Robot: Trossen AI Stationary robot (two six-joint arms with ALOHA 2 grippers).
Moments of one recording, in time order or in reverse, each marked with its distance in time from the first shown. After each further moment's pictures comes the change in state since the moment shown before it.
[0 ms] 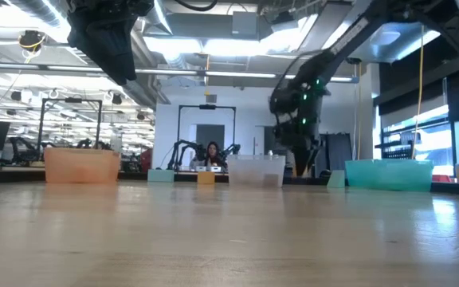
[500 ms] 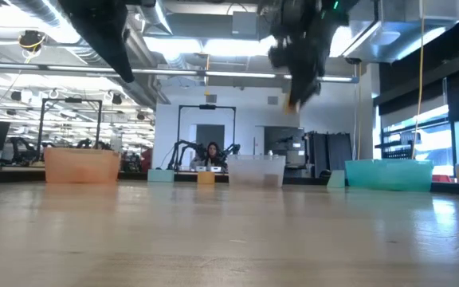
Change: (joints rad) left arm -0.003 0.000 0.000 0.015 -0.011 0.380; right arm 0.294 -0.361 0.011 -0.223 -0.188 0.108
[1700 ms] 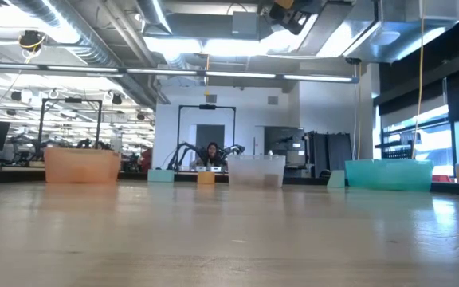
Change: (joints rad) left arm -0.090 0.062 0.000 1.005 0.085 1.393; right arm 0.557 -0.096 0.000 0.249 -0.244 0.128
